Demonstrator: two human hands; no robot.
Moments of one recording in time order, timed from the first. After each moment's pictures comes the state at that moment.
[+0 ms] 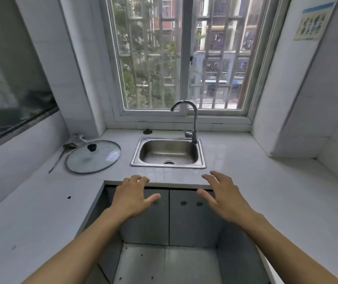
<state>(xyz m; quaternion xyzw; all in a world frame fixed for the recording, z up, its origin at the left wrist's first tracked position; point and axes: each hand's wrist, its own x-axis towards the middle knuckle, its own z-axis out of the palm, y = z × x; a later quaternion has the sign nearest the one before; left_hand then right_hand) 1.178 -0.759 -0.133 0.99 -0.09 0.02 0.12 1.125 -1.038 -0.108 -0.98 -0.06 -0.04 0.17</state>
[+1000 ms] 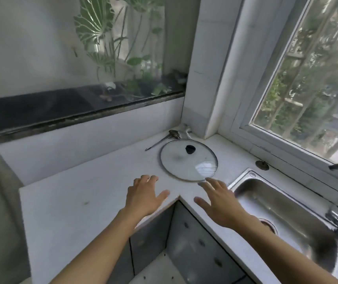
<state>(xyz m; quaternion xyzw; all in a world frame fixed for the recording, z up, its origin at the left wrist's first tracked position) 1.319 -0.575 -0.189 0.92 0.33 0.06 0.21 1.456 -0.774 -0.146 -0.89 -0.45 0.07 0.07</state>
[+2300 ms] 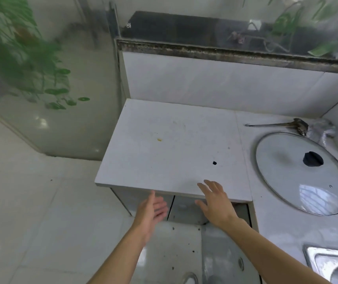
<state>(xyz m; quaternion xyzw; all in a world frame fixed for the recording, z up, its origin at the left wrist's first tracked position) 1.237 -0.636 -0.351 0.15 0.59 0.37 0.70 1.458 -0.618 -0.348 -0.67 -0.71 0.22 -0.01</state>
